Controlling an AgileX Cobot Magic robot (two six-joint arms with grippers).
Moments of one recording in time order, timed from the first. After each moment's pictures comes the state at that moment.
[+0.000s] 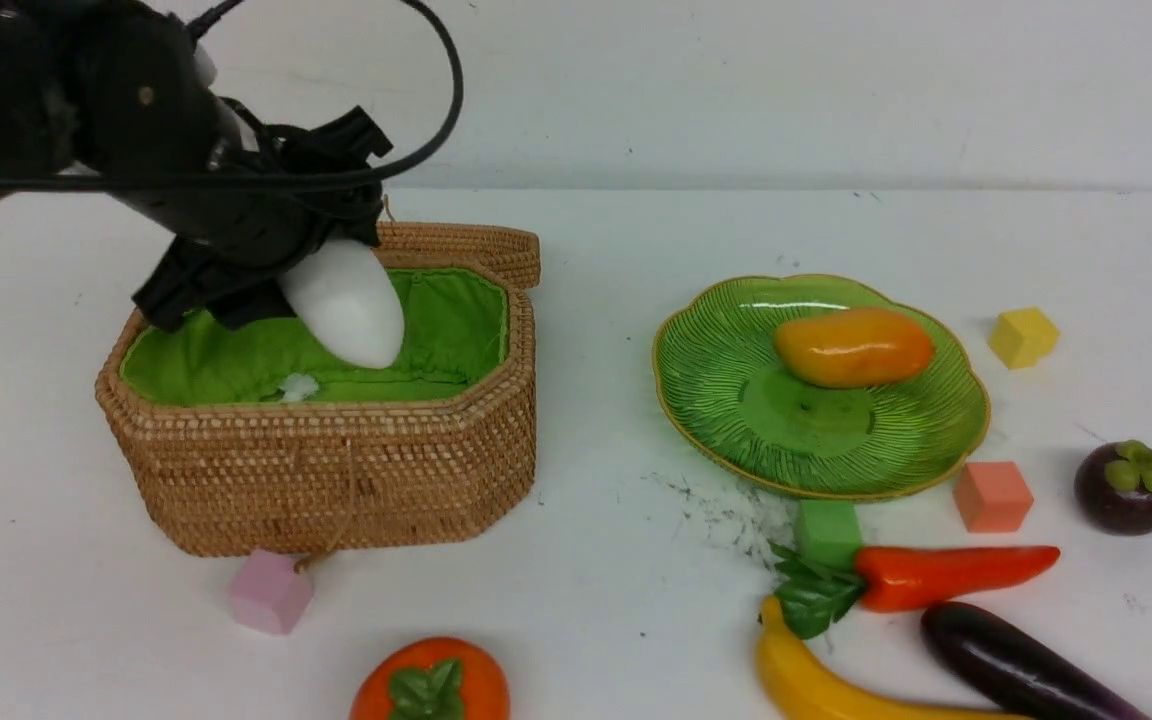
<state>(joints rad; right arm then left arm) 0.03 -0.01 0.02 -0.08 0.38 0.17 -0.32 1.66 -1.43 0.16 0.68 -1.12</state>
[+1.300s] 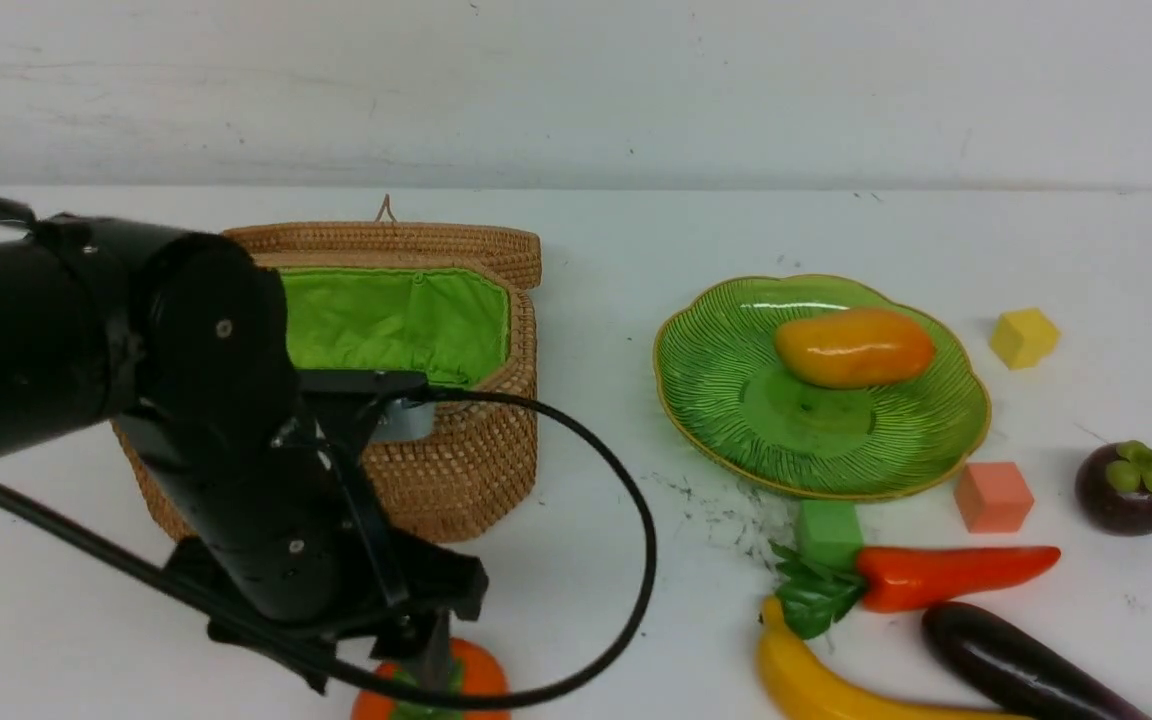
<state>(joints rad) 0.03 -0.01 0.02 -0.08 0.38 0.17 -0.48 1.53 -1.06 -0.23 0.98 -0.17</state>
